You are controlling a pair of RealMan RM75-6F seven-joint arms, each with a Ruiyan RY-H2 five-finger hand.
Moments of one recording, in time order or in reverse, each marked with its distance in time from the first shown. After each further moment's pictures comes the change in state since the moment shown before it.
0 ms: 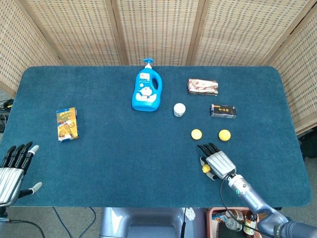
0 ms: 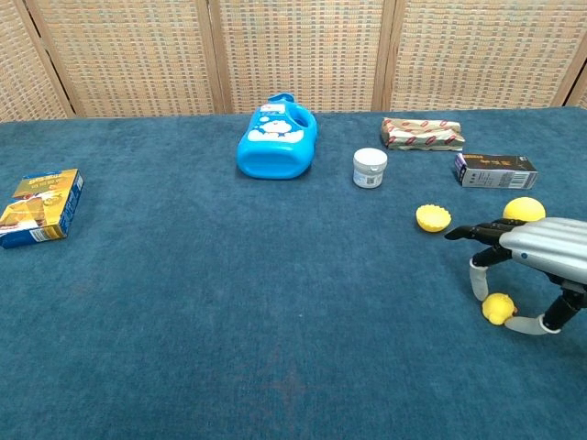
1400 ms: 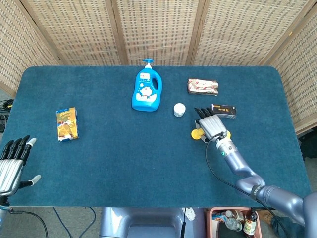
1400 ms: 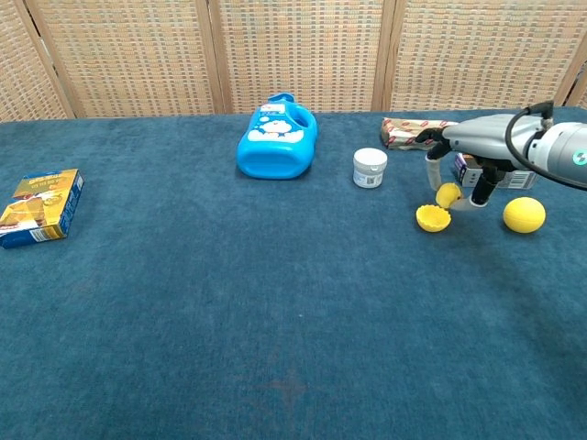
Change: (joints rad) left arm -0.053 -0.012 -0.057 -0.007 -0.153 -0.086 0.037; right arm 0.279 -0.068 0.220 0.139 0.420 -0.196 -0.261
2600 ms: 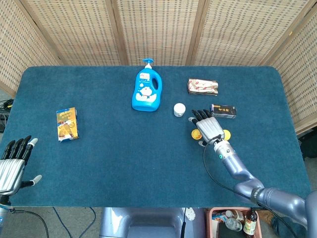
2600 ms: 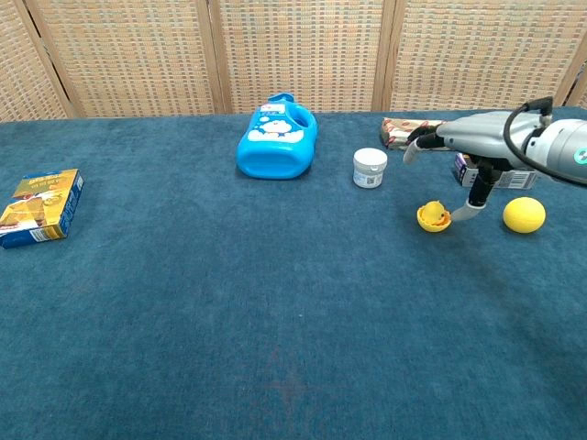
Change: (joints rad) left arm -0.014 -0.002 0.012 0.000 -0.013 -0.011 0.001; right arm 0.006 0.070 -0.048 -0.170 0.064 0.097 -0.052
